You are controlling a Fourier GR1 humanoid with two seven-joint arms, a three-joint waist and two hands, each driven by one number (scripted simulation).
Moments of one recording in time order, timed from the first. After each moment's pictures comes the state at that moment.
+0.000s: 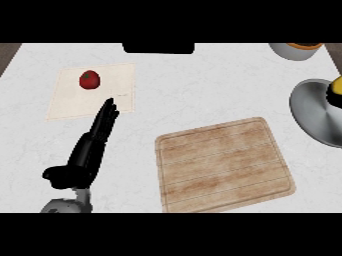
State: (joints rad) left arm -0.05 0.02 -0.14 -1.56 -0.02 0.02 -0.10; right arm -0.55 -0.42 -0.46 -0.82 0.76 -0.71 -0.05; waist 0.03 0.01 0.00
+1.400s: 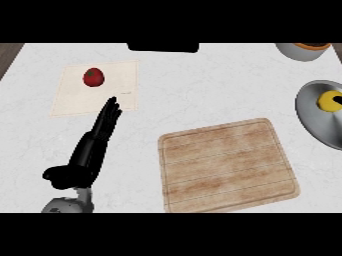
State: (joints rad) left arm -0.06 0.02 -0.15 -1.57 -0.02 0.01 -0.10; right arm -0.74 -0.62 -0.74 -0.26 0.45 -0.31 -0.46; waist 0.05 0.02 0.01
